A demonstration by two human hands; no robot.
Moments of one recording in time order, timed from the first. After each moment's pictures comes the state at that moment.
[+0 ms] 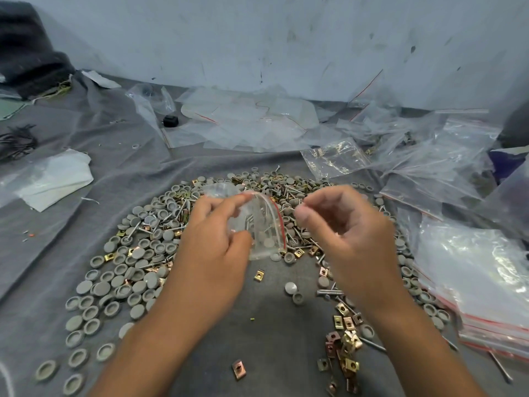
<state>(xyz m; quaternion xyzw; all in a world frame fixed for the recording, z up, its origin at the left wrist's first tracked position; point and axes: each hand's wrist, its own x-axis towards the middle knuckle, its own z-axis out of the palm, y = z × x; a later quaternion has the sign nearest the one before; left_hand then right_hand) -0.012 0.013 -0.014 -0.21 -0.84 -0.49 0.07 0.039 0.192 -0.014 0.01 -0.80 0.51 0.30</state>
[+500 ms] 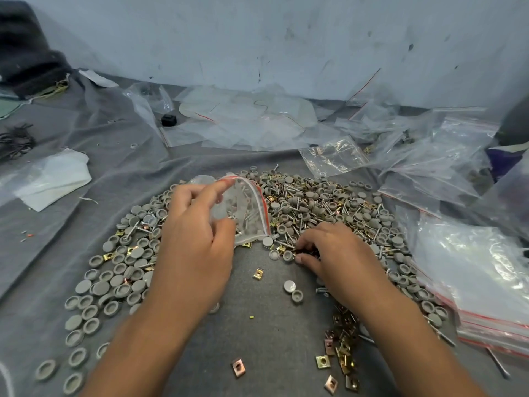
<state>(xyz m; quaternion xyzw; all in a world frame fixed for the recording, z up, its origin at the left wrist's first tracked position) -0.015 0.006 -0.008 -0.18 -0.86 -0.46 0.13 0.027 0.218 -0.054 -0.05 -0.99 0.08 0.05</state>
